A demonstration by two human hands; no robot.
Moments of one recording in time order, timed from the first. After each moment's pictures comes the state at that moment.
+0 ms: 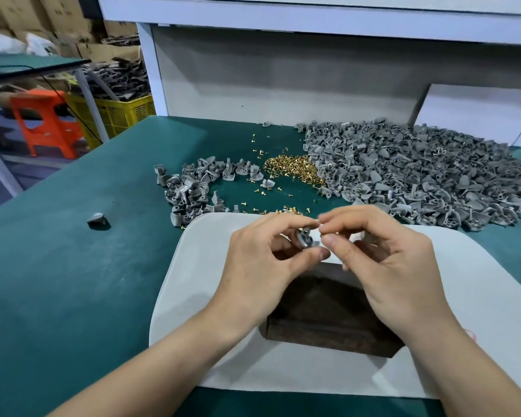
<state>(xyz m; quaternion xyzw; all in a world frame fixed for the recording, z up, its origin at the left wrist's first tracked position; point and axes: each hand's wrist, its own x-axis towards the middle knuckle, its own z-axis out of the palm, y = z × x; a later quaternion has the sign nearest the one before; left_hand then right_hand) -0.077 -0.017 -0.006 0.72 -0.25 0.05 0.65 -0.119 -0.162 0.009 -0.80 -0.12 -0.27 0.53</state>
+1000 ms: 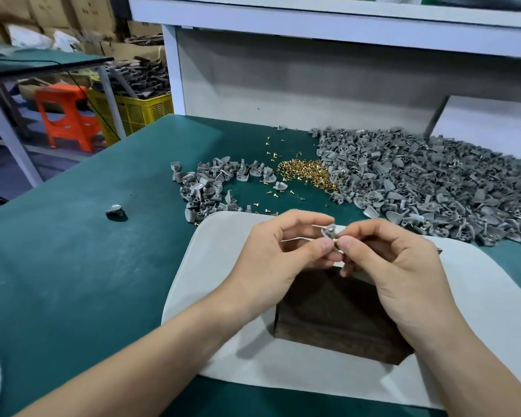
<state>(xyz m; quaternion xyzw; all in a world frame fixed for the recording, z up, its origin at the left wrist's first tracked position) -0.074 -0.017 -0.006 0.56 -0.23 -0.11 0.79 -0.117 -0.165 0.008 -0.75 -0.03 -0.18 0.63</state>
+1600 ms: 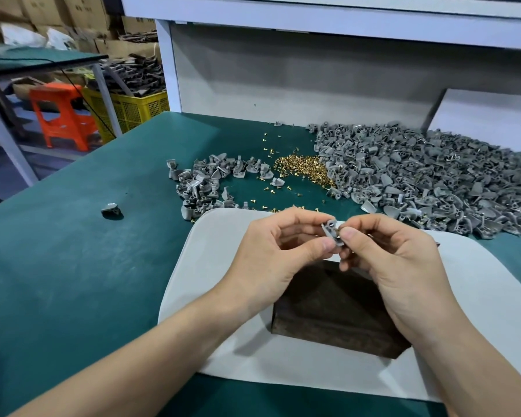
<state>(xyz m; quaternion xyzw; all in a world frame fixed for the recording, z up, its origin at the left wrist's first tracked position) -0.075 -0.016 -0.005 0.60 -0.25 -0.06 0.76 -0.117 -0.162 0.008 -0.70 -0.02 -0.16 0.70</state>
